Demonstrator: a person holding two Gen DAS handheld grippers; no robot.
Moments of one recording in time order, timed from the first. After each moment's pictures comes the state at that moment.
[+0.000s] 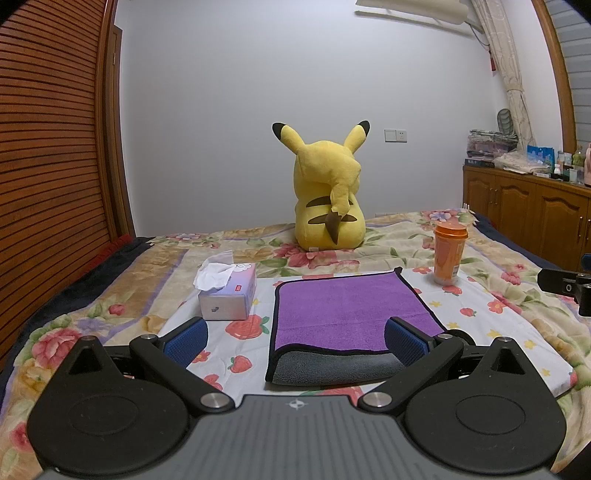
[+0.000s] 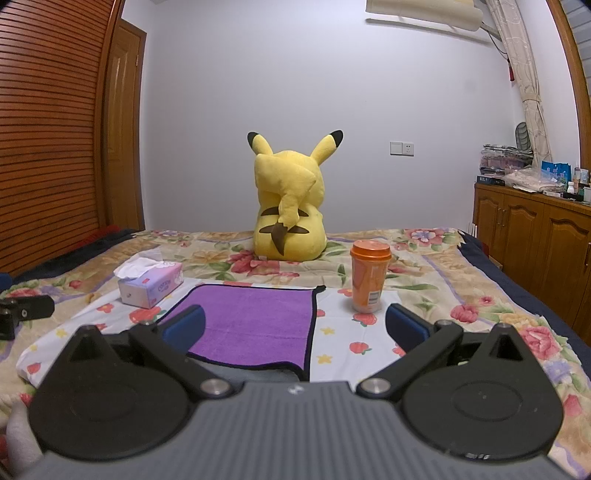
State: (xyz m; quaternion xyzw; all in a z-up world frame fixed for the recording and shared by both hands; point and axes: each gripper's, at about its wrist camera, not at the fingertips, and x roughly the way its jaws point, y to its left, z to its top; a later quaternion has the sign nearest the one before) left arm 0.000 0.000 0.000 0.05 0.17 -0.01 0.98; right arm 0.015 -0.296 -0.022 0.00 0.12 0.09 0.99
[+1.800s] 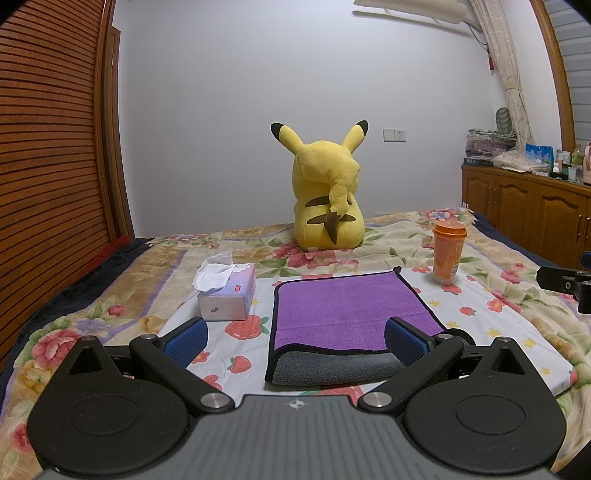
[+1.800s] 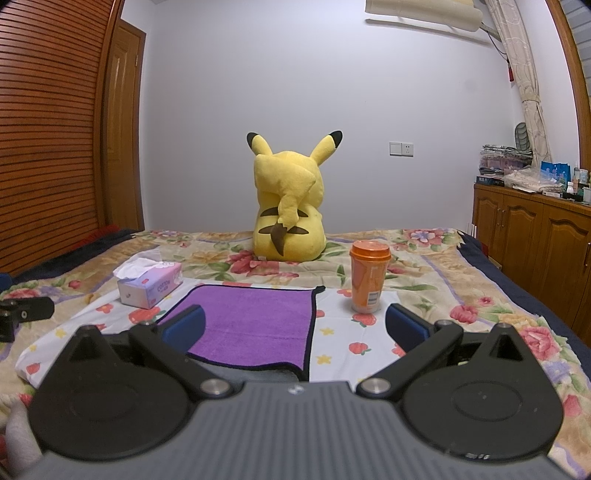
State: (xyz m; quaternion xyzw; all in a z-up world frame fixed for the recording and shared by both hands) left arm 0.000 0.000 0.000 0.05 0.17 -0.01 0.98; right arm 0.013 -0.295 -0.022 0.00 0.12 0.08 0.99
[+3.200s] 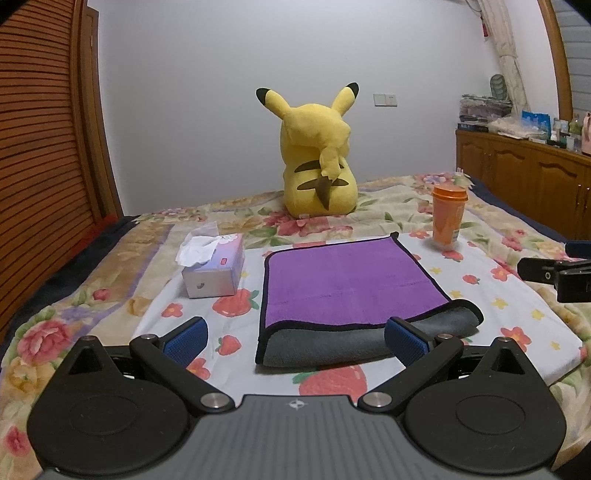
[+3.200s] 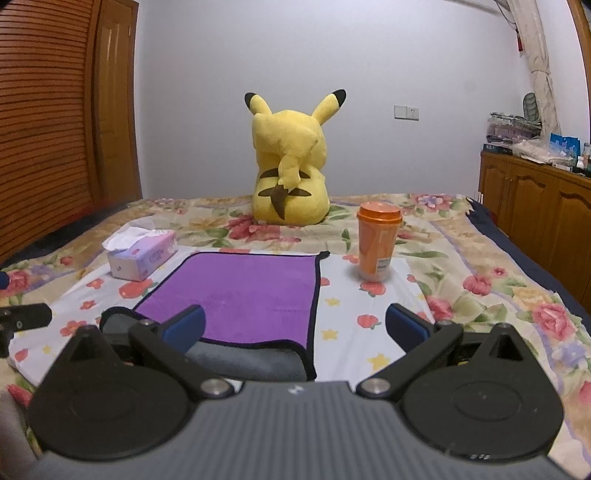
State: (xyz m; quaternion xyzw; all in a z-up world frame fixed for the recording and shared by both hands) left arm 0.035 -0.004 -0.016 0.07 0.23 -0.02 0.97; right arm 0.051 -0.290 -0.038 0.00 0.18 0.09 0.98
